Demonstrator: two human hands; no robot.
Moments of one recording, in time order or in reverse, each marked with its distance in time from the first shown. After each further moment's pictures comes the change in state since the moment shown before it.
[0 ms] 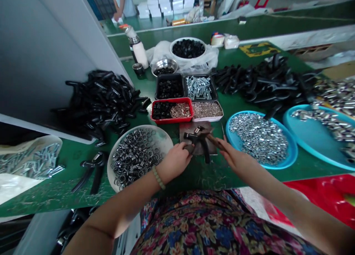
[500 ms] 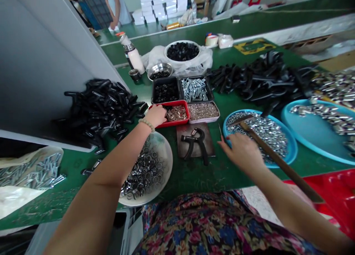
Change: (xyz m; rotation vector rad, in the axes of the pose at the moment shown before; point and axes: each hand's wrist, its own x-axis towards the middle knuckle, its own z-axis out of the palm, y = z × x) left_hand 0.119 -0.100 -0.074 0.466 -0.142 -0.119; right_hand 0.026 0.027 0.008 -0.389 0.177 0.123
